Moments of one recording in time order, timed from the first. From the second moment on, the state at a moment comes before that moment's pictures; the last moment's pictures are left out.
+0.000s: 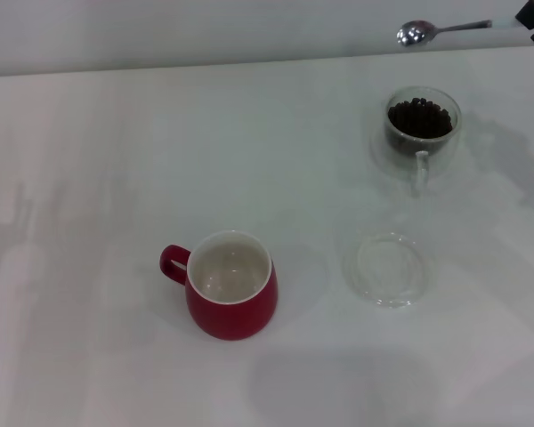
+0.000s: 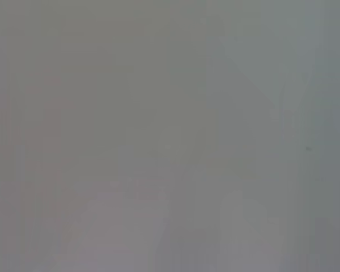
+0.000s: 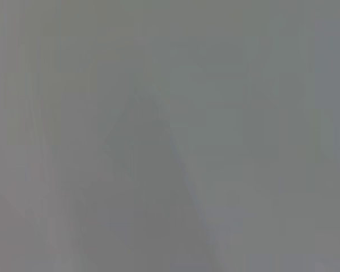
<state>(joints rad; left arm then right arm) -0.35 -2.09 2.84 0.22 -1.48 1.39 -0.14 0.35 1.87 -1.36 -0.22 -0.46 -1.43 1.02</state>
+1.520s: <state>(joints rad) -0.36 -2.09 2.84 0.22 -1.48 1.39 -0.14 0.30 1.88 -1.35 -0.28 -0.62 -1.20 0.82</state>
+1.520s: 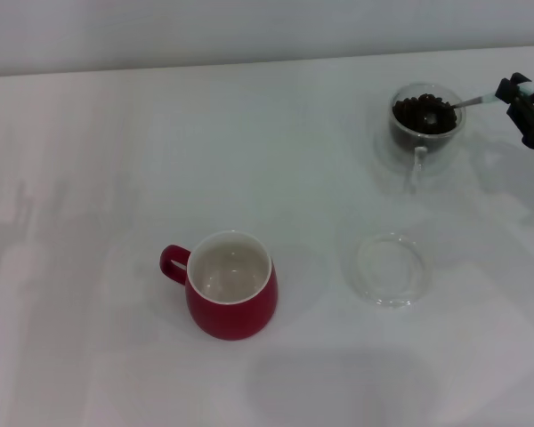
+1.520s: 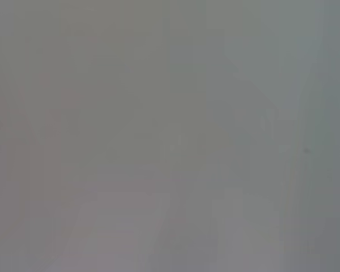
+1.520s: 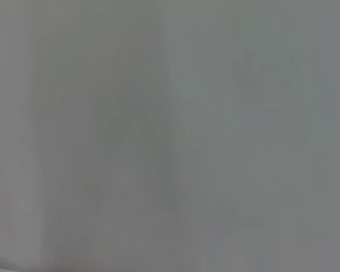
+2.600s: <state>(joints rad) -0.36 -2.09 2.84 0.22 -1.48 1.39 -0.14 0.29 1.88 -1.36 -0.29 -0.66 -1.20 1.09</state>
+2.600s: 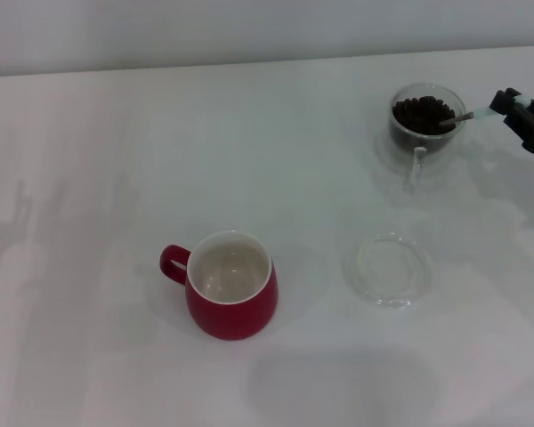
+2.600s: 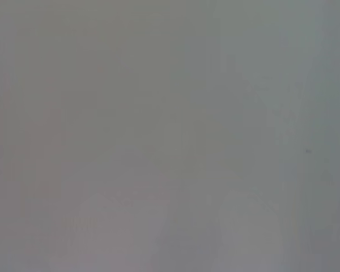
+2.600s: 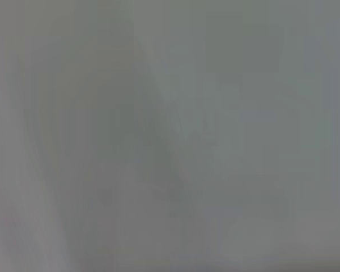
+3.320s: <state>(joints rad) -0.35 -2.08 2.84 0.21 -1.48 1.39 -0.14 0.30 1.88 -1.35 -0.29 -0.65 -1.14 1.34</state>
